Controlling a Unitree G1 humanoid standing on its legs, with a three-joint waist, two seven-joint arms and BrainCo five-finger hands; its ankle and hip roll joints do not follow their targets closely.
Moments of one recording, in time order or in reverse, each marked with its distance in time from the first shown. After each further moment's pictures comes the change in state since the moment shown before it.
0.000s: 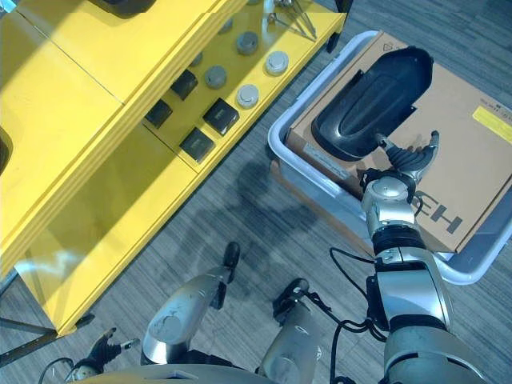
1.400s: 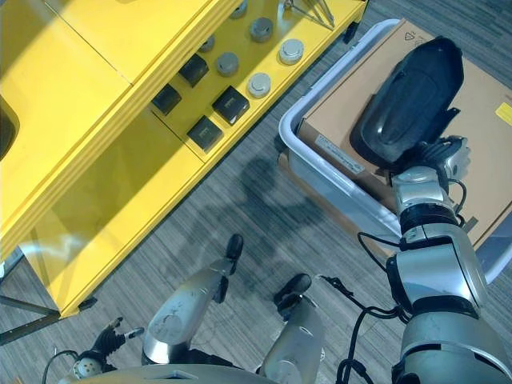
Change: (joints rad) left arm -0.001 0.023 -0.020 -0.077 -0.080 -0.031 -0.045; right arm -0.186 -0.147 0.232 0.228 -0.114 0.268 0.090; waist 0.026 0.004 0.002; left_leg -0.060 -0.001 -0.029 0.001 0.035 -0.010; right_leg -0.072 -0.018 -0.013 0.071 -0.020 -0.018
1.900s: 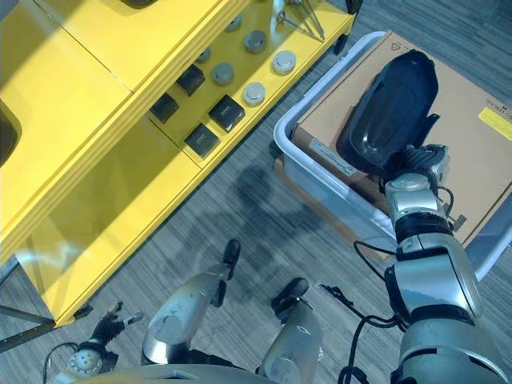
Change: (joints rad) left arm -0.004 0.019 0.025 -0.122 -0.128 -0.103 -0.005; right arm 0.142 0.031 -0.087 -0.202 0.060 -0.033 0.027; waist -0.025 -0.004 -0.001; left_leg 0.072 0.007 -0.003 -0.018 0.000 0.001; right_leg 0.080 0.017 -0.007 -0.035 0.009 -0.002
